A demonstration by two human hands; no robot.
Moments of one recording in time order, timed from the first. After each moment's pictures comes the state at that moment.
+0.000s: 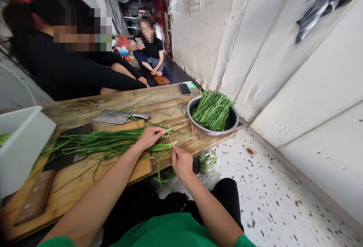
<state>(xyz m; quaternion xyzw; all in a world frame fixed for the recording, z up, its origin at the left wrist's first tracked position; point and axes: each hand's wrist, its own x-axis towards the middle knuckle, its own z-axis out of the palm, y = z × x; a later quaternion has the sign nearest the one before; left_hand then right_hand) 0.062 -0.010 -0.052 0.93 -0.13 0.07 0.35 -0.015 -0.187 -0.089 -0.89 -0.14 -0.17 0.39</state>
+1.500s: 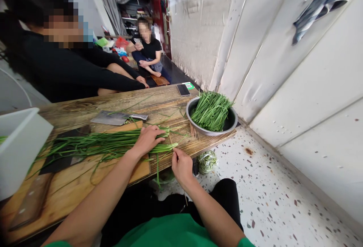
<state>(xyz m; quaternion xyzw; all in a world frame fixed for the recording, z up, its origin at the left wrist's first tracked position) 0.045 -0.015 -0.035 0.97 -0.17 0.12 0.13 -0.022 -0.187 -0.090 -0.88 -0.11 -0.17 0.43</state>
